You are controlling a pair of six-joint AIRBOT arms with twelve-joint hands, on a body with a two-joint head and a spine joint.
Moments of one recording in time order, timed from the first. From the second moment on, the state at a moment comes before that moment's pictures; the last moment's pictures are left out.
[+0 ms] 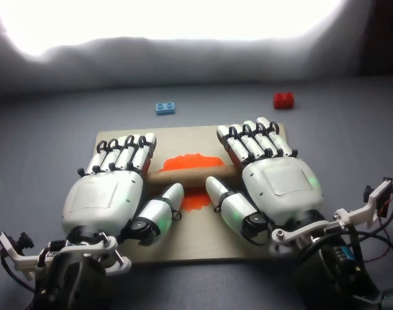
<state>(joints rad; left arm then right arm) 0.84 -1.42 1.13 -0.86 -1.27 1.42 -0.75 -1.67 1.34 0.75 1.19 -1.44</state>
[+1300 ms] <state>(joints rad) 0.83 -1.46 1.20 -0.85 -1.27 1.39 -0.74 -1.69 1.41 0.74 1.17 -1.42</state>
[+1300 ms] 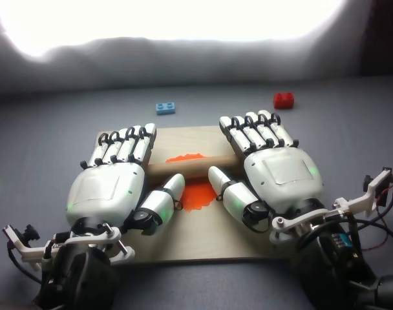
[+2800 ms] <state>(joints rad) 0.81 -1.50 1.27 -0.85 -1.26 1.36 -0.72 -1.70 1.48 0.74 1.12 -1.37</state>
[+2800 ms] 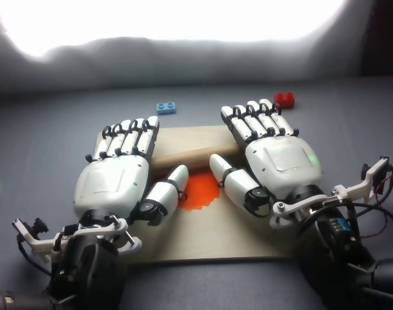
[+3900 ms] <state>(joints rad) 0.78 -1.54 1.34 -0.82 -1.23 1.35 -0.71 -1.70 1.49 0.75 1.11 -1.36</state>
